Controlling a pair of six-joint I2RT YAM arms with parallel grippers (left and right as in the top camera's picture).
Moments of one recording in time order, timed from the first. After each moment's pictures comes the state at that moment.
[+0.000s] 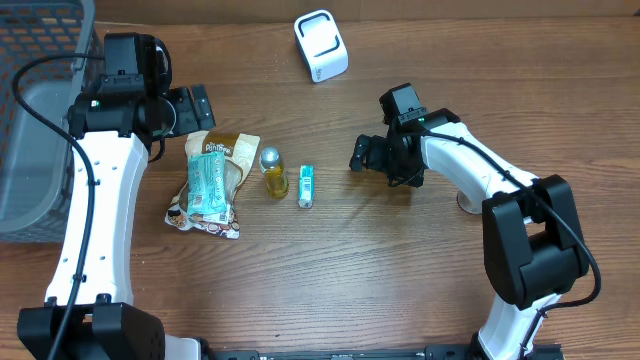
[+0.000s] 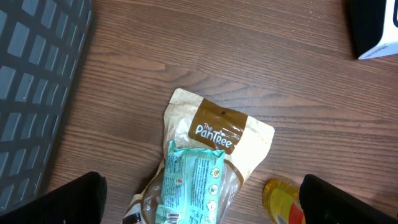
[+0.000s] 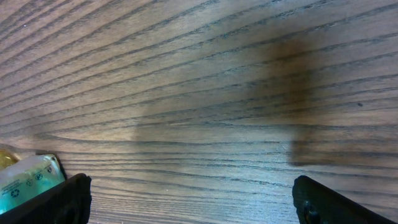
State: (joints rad) left arm 0.03 1.61 1.55 -0.97 -0.04 -0.23; right arm 0.35 1.96 1.33 -0.71 -0.20 0.56
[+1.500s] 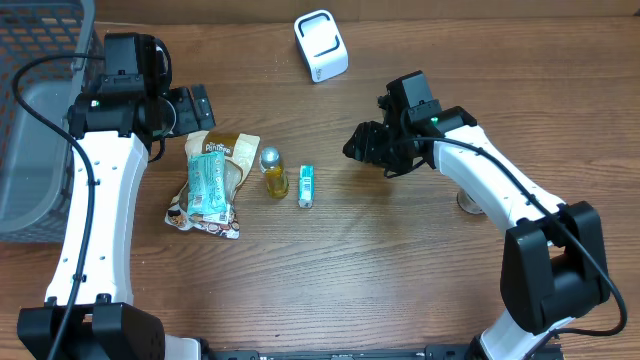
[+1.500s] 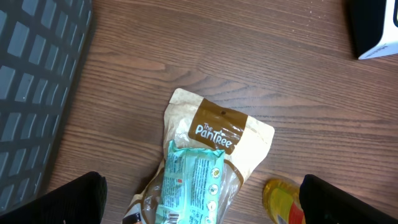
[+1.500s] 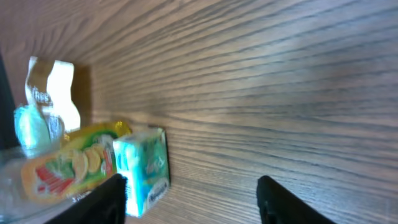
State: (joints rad) left arm 0.03 1.61 1.55 -0.97 -0.04 -0.23; right arm 0.35 1.83 1.33 -0.65 -0.37 0.57
